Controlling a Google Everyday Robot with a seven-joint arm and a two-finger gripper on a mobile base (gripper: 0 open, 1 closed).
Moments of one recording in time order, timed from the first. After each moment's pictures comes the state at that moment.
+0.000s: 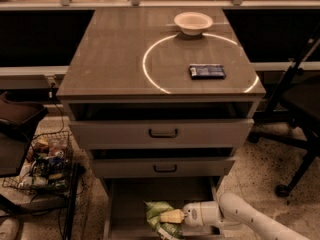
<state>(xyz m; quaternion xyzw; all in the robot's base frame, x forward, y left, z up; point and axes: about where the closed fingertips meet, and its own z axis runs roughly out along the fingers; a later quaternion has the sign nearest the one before) 0.419 -0.033 0.339 -0.11 0.81 0.57 0.11</state>
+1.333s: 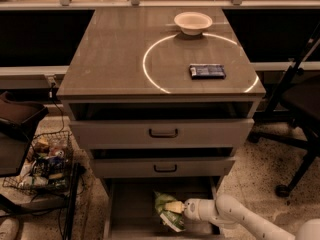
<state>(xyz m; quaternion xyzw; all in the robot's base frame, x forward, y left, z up) 0.495 -0.061 0.237 0.00 0.85 0.50 0.15</state>
